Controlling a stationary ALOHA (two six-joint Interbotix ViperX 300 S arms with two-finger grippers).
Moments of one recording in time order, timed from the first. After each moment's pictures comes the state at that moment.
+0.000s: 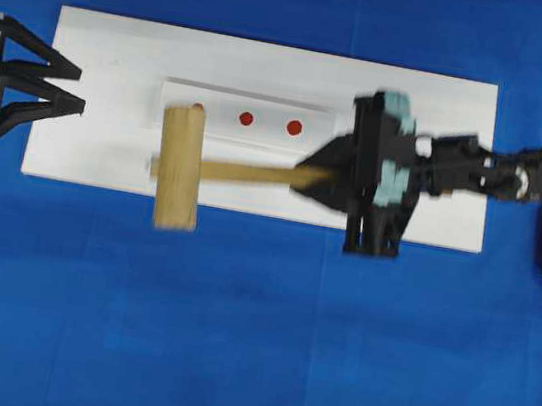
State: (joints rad) left arm 0.12 -0.91 1.16 0.00 0.08 -0.64; right arm 0.04 -0.18 0.75 1.13 -0.04 -0.99
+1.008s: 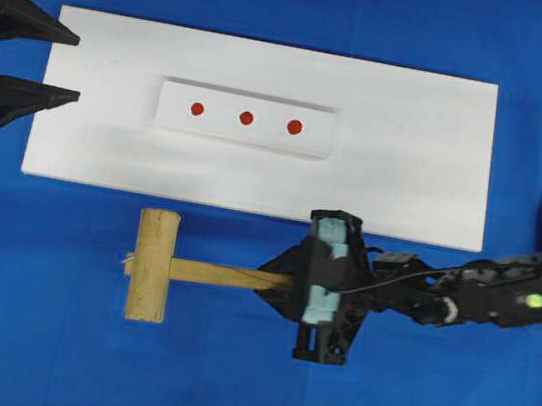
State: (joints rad) left arm 0.20 -0.93 1.20 0.00 0.07 -0.13; right arm 0.36 0.11 0.64 1.35 -0.31 -0.90
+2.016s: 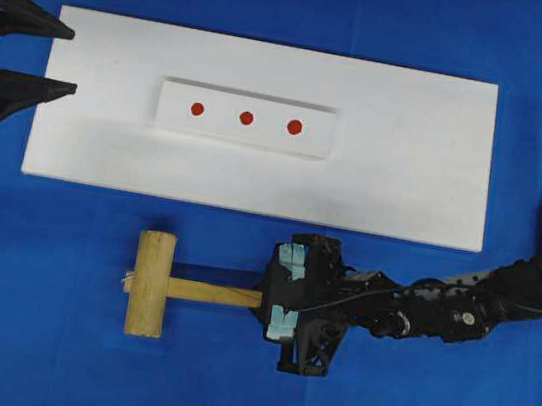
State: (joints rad) left arm 0.23 -0.95 1.22 0.00 0.07 -0.13; right arm 0.38 0.28 0.58 1.37 -0.25 -0.90
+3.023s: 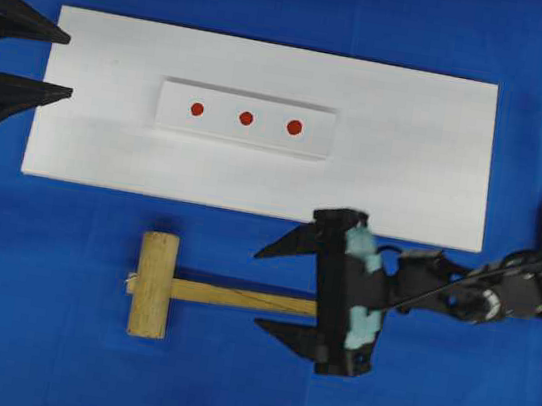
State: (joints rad) left arm 0.23 -0.96 1.22 -0.01 0.13 -0.13; right arm 0.35 -0.09 0.66 1.36 -0.25 -1.10
